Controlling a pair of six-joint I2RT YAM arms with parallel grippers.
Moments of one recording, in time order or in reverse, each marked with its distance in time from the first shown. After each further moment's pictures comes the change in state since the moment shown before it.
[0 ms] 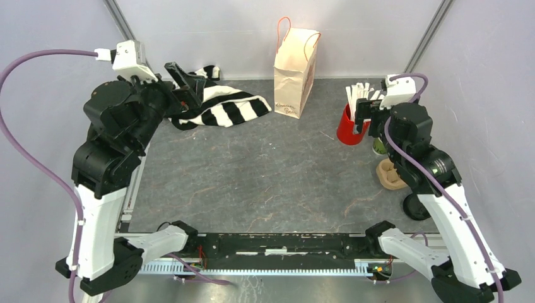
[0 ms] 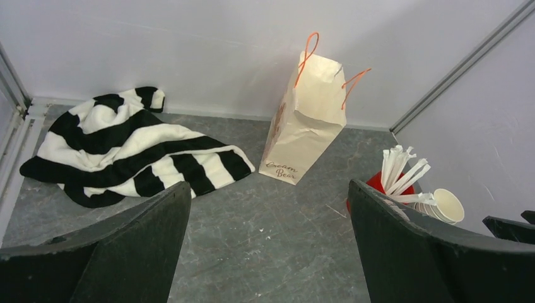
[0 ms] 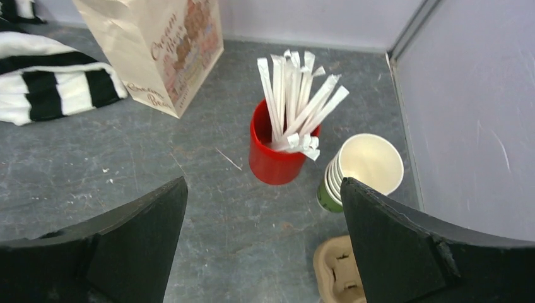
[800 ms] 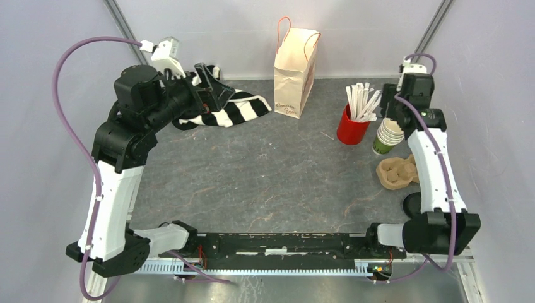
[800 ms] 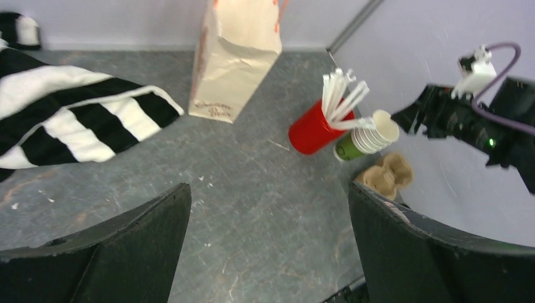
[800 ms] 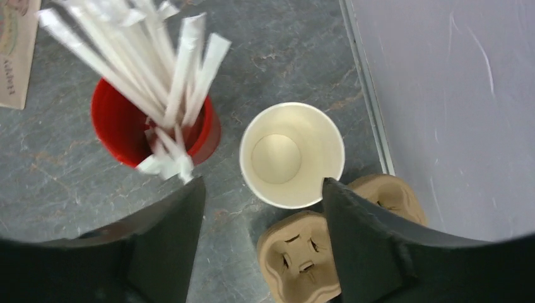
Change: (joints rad) left arm 0.069 0.095 -0.001 -0.061 0.351 -0.102; right arm -0.464 0.363 0.030 -0.014 -0.170 -0.033
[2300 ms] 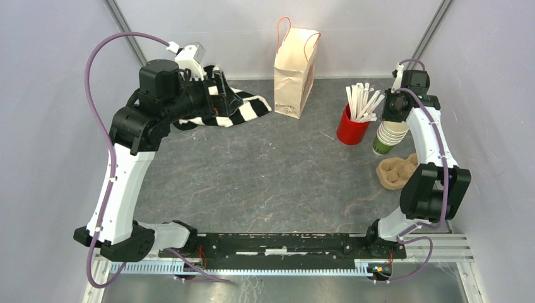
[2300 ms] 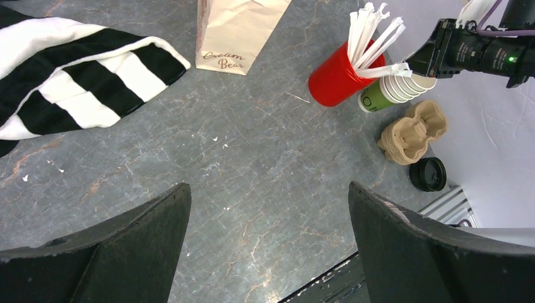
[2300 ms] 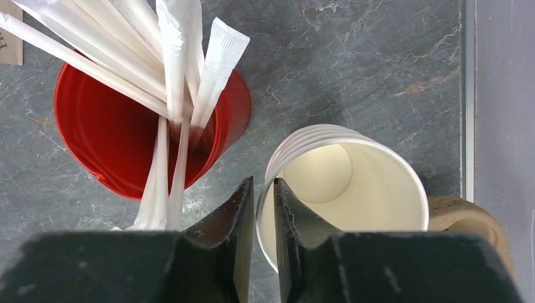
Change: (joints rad) left arm 0.001 0.099 0.002 -0.107 0.095 0.094; right arm -0.152 0.306 0.077 -0.027 -0.299 0.014
